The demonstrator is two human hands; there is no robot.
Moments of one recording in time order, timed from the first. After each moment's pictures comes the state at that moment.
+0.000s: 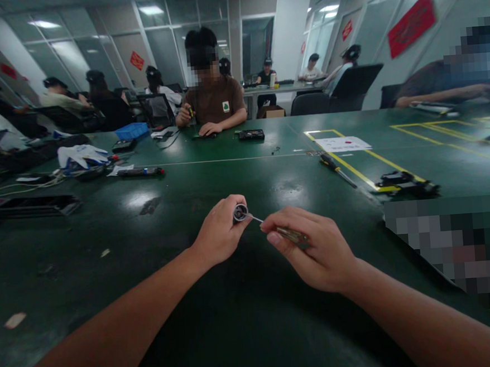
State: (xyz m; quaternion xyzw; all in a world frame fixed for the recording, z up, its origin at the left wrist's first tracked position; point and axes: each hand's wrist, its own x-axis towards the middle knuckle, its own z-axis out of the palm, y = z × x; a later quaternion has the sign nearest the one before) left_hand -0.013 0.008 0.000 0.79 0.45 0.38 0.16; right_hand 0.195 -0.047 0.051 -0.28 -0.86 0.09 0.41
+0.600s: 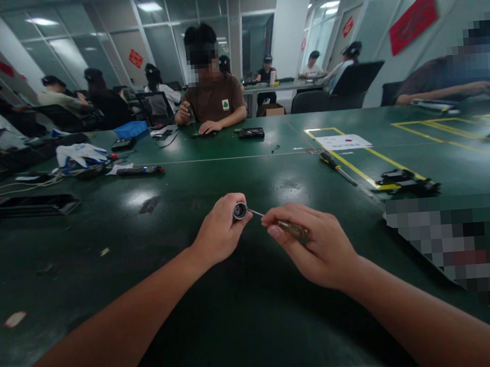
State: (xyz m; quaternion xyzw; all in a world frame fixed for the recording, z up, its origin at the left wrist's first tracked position) left_hand -0.012 0.007 0.000 0.80 0.42 0.40 0.16; right_hand 0.196 -0.047 0.051 -0.32 -0.85 0.09 0.40
